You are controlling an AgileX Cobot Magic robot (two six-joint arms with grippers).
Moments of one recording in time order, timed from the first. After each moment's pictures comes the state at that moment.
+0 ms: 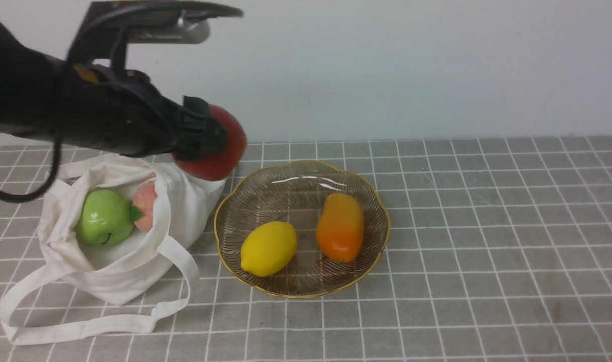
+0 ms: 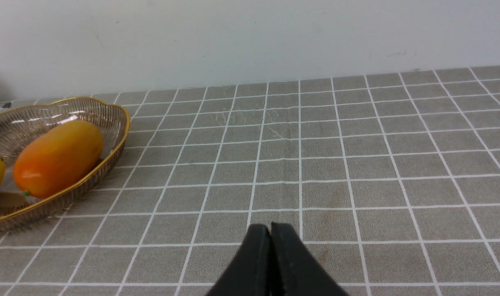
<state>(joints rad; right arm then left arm) 0.11 -0.01 0.02 -0.07 0.37 0.18 -0.29 1.44 -1.16 -0.31 0.55 0.19</state>
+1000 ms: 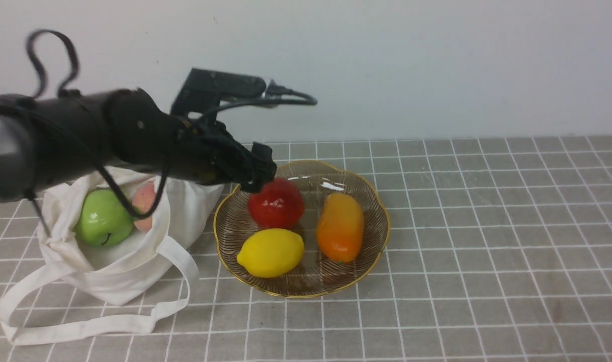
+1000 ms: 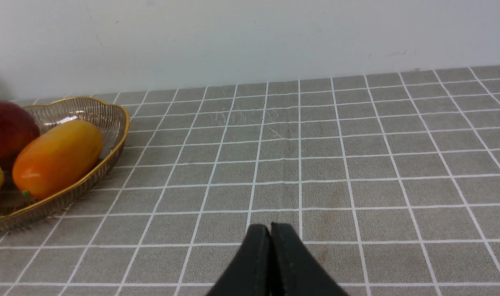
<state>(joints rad) 0.11 -0.01 0.02 -0.07 0.37 0.18 -0.35 1.62 -1.16 -0.32 0.37 0.26</state>
